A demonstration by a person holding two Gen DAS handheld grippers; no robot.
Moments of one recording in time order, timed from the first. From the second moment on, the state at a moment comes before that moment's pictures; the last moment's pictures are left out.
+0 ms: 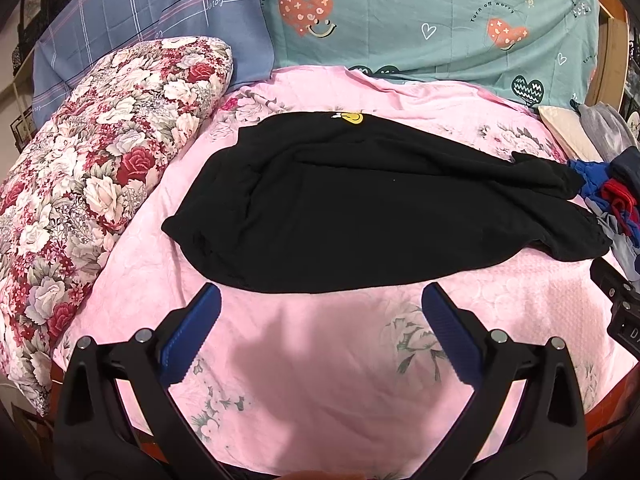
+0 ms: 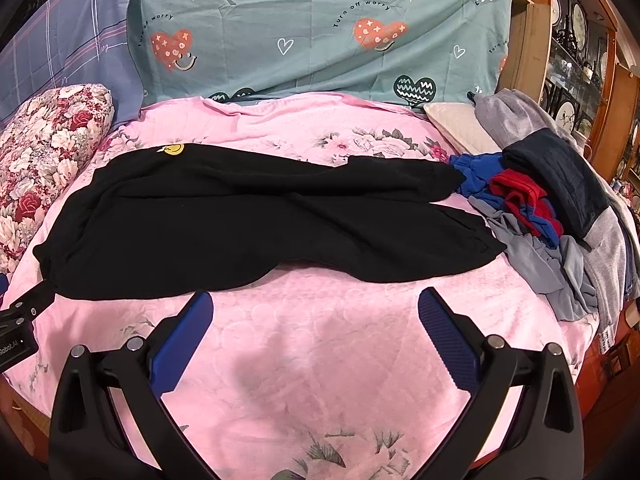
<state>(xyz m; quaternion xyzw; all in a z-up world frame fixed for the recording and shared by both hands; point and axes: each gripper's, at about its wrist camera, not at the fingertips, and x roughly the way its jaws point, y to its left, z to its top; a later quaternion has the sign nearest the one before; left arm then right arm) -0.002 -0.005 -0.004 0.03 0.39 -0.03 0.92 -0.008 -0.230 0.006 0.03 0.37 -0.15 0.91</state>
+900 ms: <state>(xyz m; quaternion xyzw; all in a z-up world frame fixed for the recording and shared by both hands) -0.002 -0.005 -0.008 0.03 0.39 -0.03 0.92 -0.006 -0.229 0.005 0.03 0.38 -0.15 0.91</state>
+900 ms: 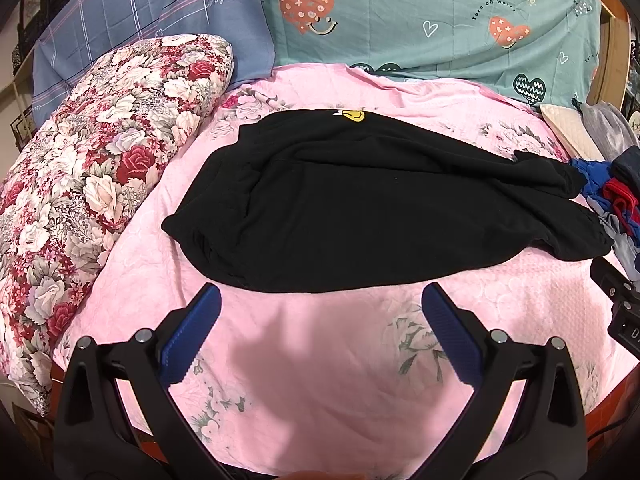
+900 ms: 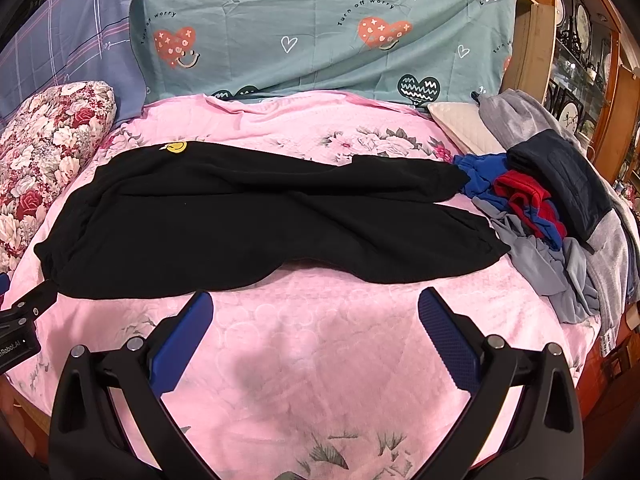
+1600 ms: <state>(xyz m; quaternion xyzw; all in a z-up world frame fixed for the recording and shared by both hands) 0.001 -0.002 -0.008 0.03 0.39 -0.03 0.92 -0.002 -0.228 0.006 0.02 0.38 -0.15 0.91</state>
